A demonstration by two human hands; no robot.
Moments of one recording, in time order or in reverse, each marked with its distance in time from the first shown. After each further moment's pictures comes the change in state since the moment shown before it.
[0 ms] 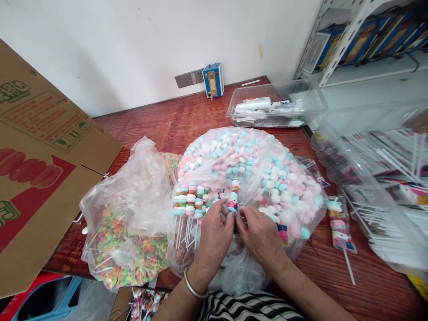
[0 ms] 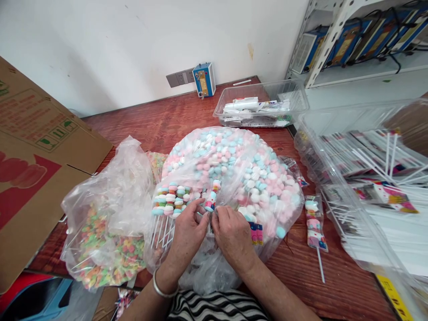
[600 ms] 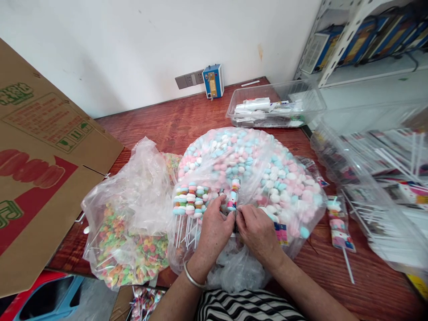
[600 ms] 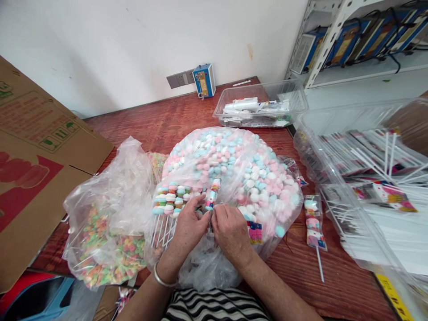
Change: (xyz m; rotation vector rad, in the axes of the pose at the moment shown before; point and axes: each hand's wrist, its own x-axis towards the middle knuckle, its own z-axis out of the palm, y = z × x) left_hand 0.011 -0.003 0.002 -0.021 -0.044 -0.020; right_hand 0.003 0.004 0.006 0.031 0.050 -0.066
